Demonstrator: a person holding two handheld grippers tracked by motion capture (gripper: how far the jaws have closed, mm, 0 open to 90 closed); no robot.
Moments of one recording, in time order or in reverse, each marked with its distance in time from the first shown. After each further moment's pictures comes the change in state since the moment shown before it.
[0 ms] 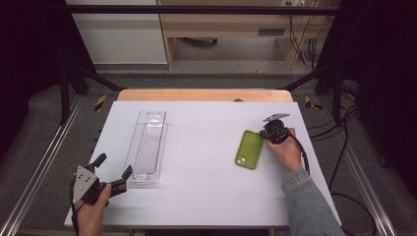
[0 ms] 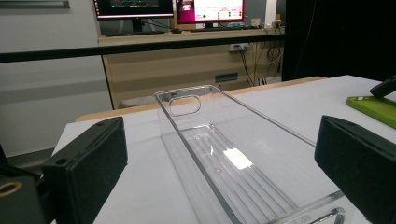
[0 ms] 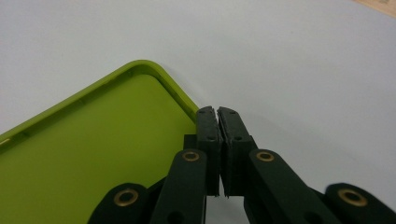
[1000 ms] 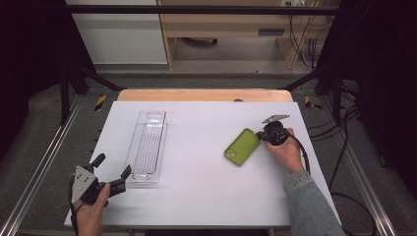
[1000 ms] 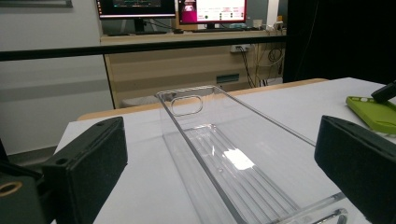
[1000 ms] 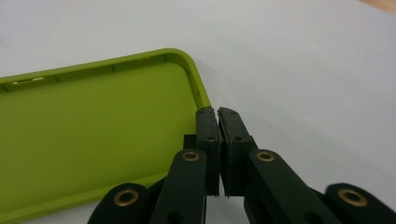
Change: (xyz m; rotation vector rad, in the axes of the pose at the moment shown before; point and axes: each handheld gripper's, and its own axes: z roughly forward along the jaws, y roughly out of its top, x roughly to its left) left arm 0.002 0.000 -0.001 -0.002 0.008 -0.012; right arm 0.003 -0.002 -0.001 -0.032 0.074 -0.035
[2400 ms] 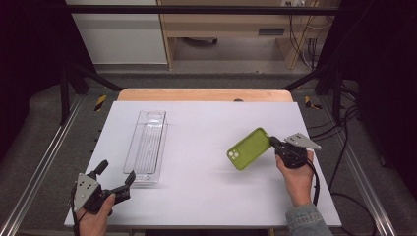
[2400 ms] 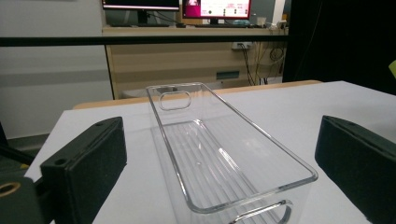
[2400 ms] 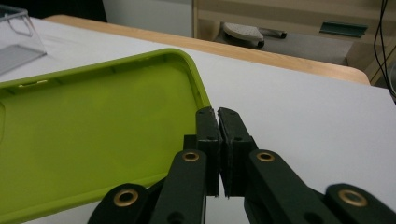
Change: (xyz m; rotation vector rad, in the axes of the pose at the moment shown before) left arm -0.030 0.010 -0.013 0.035 0.020 -0.049; right arm 0.046 -0.047 -0.093 -0.385 -0.137 0.159
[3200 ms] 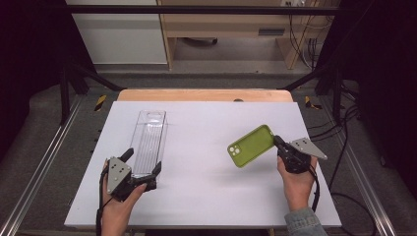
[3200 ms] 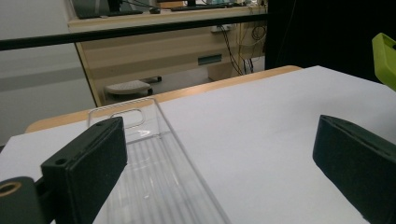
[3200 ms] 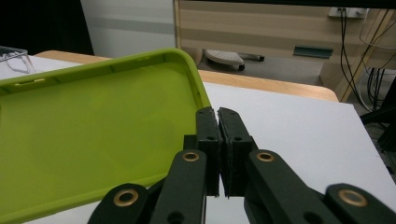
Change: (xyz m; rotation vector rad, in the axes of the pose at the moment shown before) left arm -0.060 0.045 0.043 0.087 -0.068 0.078; right arm 0.014 0.003 -0.023 -0.113 -0.081 0.039
